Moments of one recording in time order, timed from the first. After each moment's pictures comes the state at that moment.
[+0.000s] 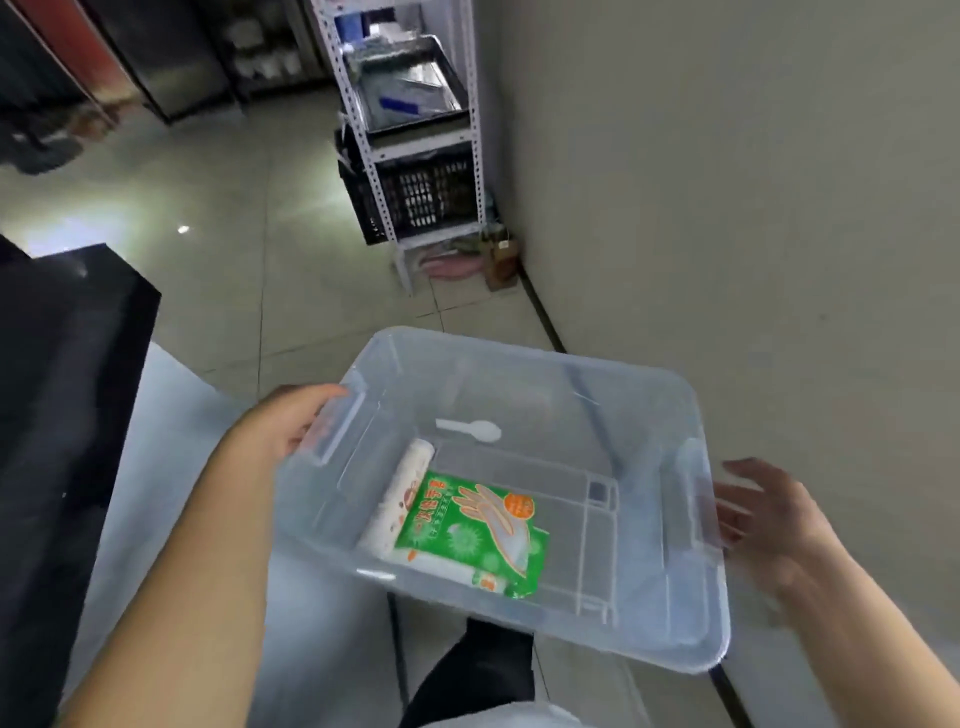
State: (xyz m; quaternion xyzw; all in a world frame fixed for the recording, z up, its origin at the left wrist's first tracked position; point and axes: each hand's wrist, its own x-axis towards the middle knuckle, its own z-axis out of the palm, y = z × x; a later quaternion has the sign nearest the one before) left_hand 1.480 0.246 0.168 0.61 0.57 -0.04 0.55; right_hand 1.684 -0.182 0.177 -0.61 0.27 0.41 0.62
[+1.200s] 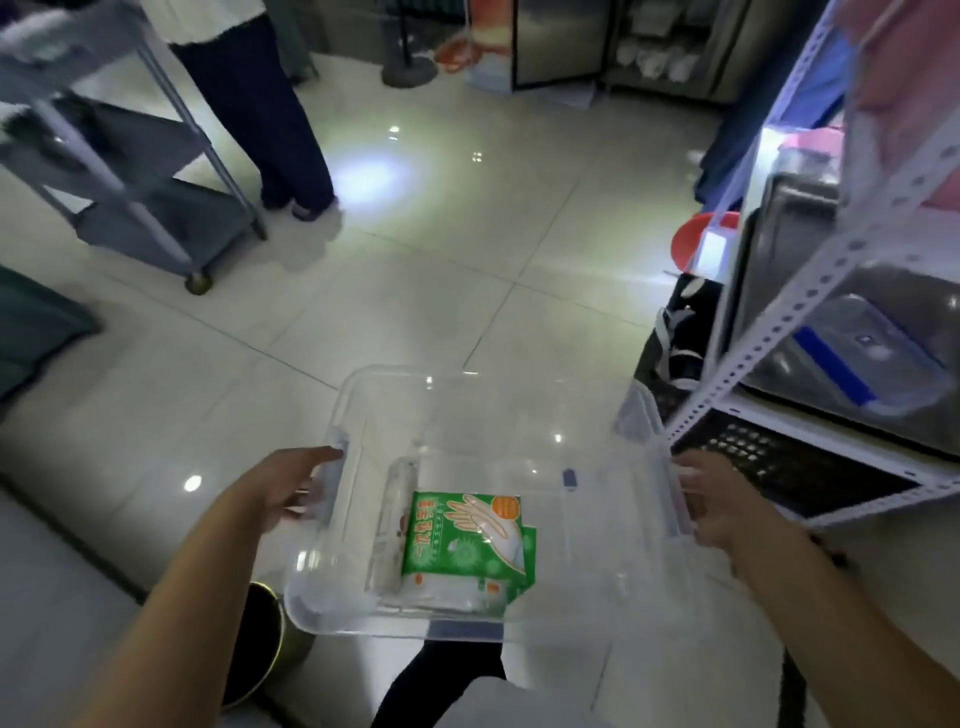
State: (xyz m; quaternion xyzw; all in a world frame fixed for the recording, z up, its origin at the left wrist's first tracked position) left_hand 1.577 0.943 0.143 0.30 0.76 0.13 0.56; right_hand 2.038 0.874 0.111 -0.71 -0.02 0.61 0.35
